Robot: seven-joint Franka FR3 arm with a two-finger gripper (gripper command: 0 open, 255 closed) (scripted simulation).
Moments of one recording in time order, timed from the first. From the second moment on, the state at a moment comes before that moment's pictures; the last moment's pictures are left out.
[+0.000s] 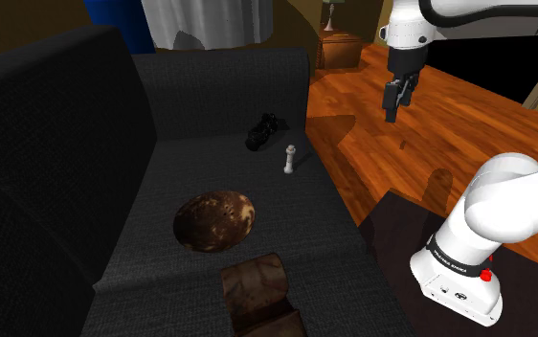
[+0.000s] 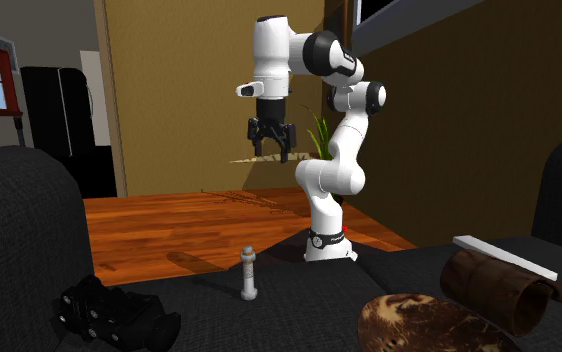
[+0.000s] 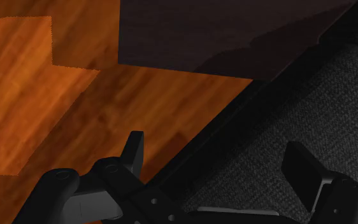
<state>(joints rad) -0.01 -0.82 0.01 -2.39 -0.12 1.44 -0.03</state>
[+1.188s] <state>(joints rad) 0.03 -0.45 0.17 -2.40 -0.01 1.98 0.23</state>
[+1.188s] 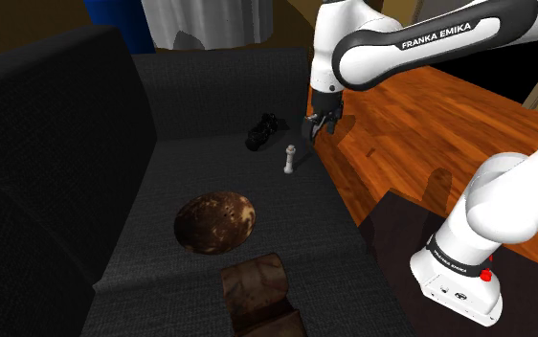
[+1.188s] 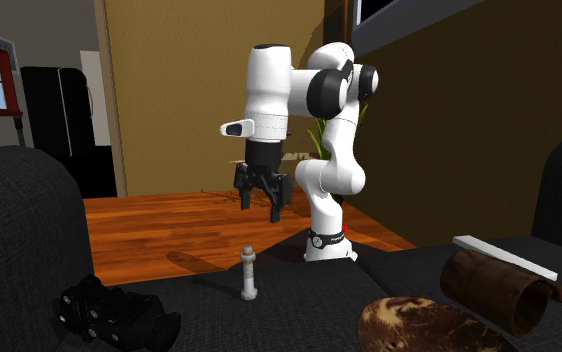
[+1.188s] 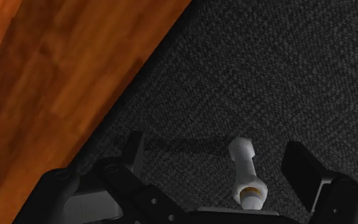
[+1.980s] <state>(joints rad) 0.02 -0.20 0.23 -2.34 -0.05 2.23 0.34</state>
